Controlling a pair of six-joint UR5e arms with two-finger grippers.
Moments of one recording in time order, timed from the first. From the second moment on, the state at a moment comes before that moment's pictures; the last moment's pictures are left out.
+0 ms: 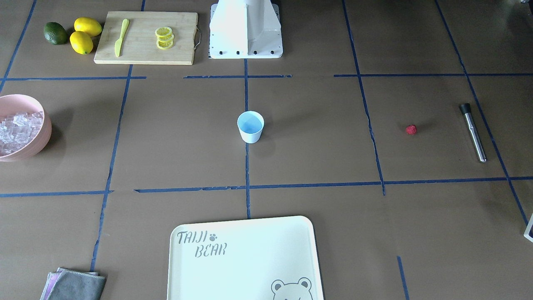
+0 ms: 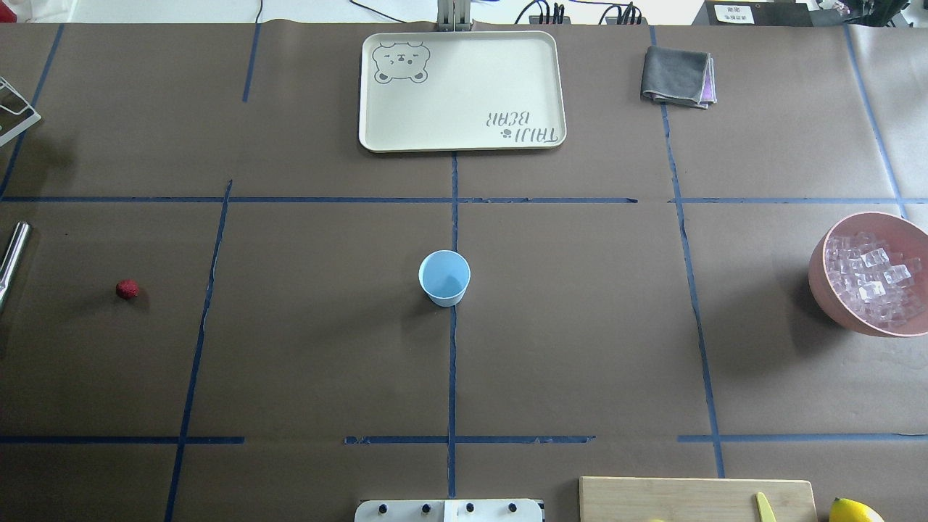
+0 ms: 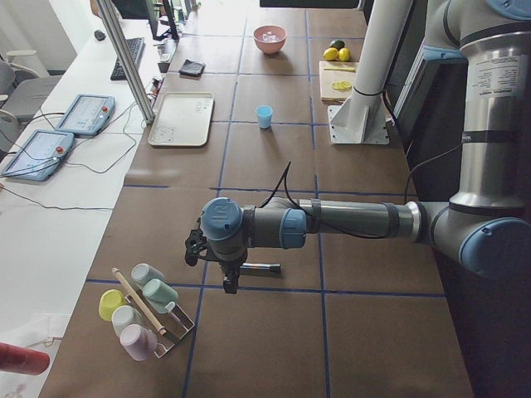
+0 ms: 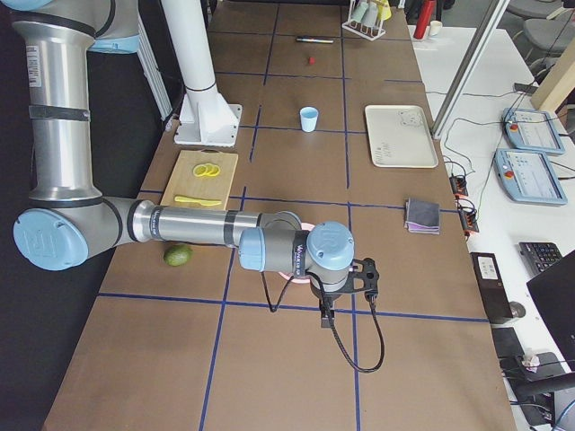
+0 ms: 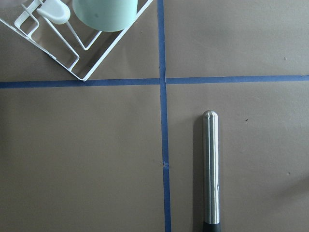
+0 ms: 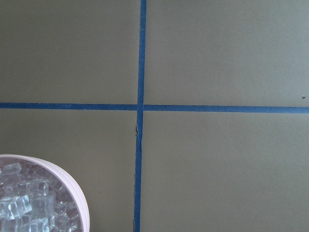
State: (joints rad) left arm -1.59 -1.52 -1.65 -1.54 -2.44 0.05; right arm 1.67 -1.59 1.59 -1.55 2.39 -0.07
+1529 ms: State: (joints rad) left arm -1.59 -1.52 -1.65 -1.54 -2.44 0.05; right arm 1.62 -1.58 1.64 -1.56 2.38 -0.04
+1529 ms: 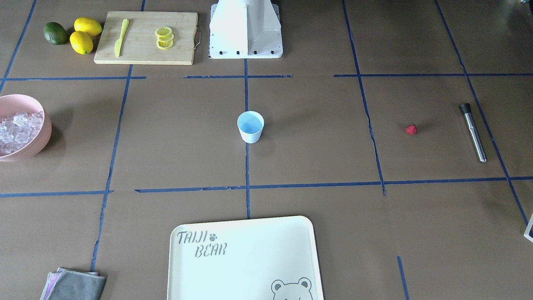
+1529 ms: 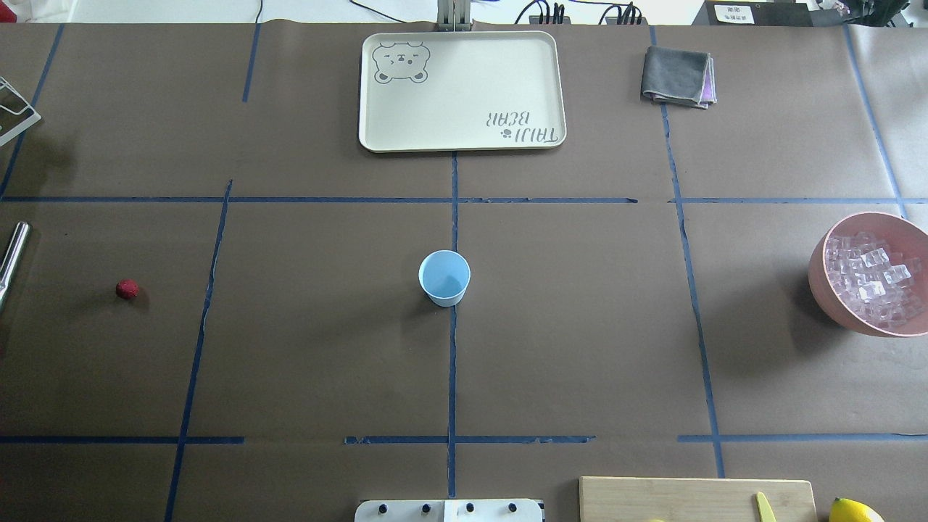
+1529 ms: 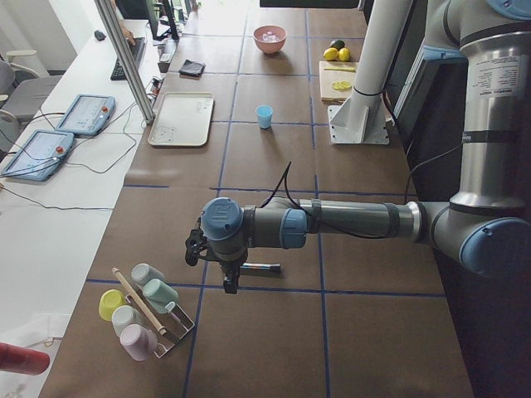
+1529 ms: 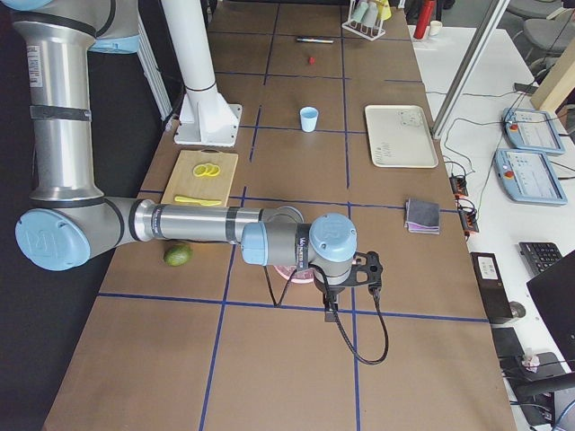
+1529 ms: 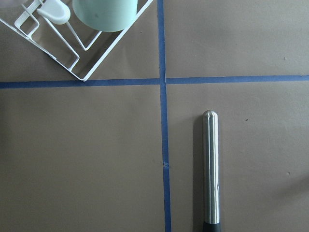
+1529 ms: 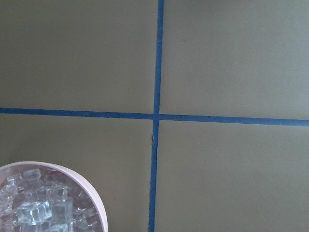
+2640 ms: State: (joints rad) left arm -1.59 -1.51 -1.66 -1.54 -2.44 0.05; right arm 1.30 -1.70 1.78 -1.24 2.29 0.49
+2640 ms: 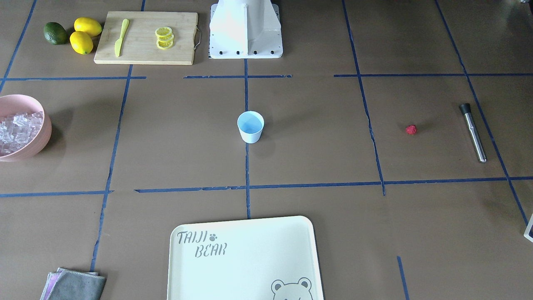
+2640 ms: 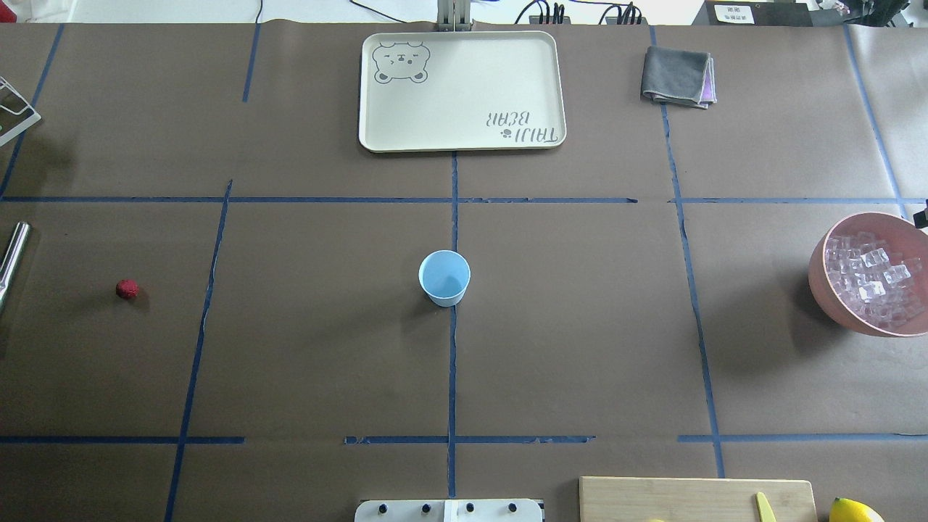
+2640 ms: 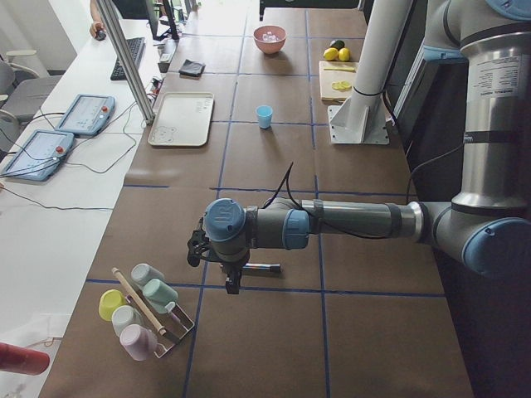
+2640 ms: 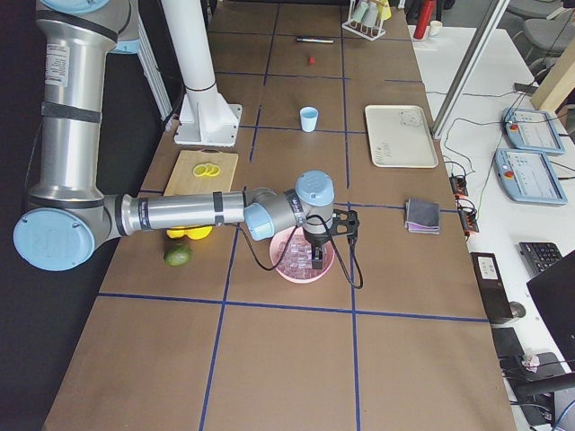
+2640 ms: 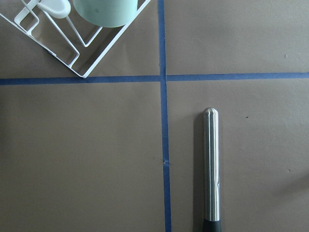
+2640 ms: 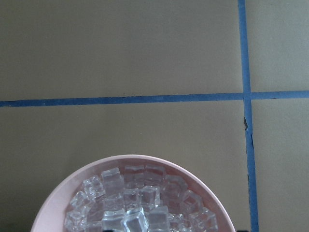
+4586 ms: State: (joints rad) left arm -1.60 -1.51 -1.67 -1.54 -2.45 0.05; right arm 1.16 -1.74 1.75 -1.25 2.25 0.49
